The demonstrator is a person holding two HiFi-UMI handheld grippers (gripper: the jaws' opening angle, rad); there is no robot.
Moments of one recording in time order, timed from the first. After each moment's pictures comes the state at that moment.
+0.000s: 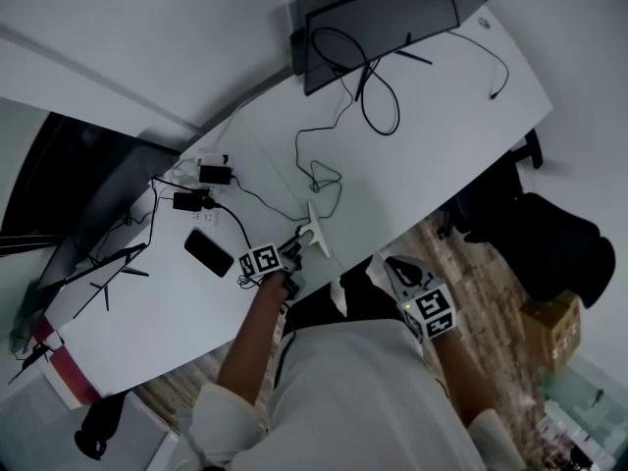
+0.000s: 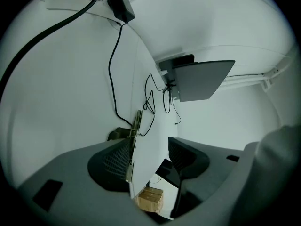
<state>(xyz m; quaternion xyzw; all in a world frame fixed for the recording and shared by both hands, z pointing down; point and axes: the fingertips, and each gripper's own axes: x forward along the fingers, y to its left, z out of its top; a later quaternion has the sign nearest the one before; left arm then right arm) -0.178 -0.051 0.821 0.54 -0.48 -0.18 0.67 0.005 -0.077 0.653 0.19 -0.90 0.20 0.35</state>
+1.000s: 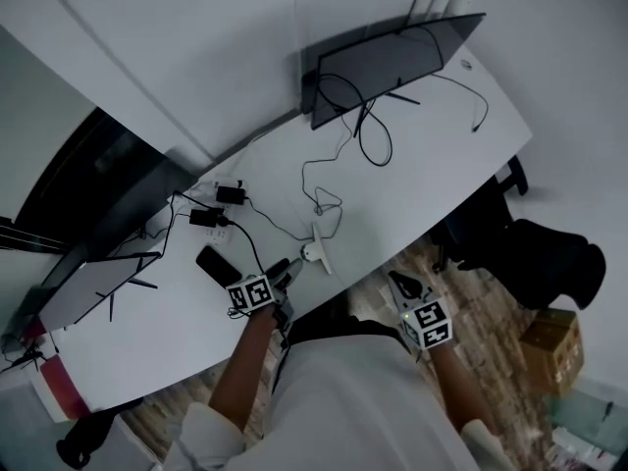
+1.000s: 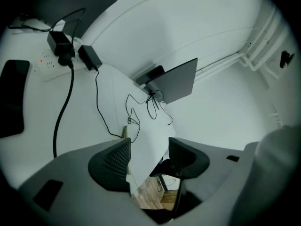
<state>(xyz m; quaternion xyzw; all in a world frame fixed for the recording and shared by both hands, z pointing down) -0.210 -0.009 0.725 0.62 -0.54 -0.13 0.56 0.021 -0.061 0.618 0.23 -0.90 0.14 0.33</state>
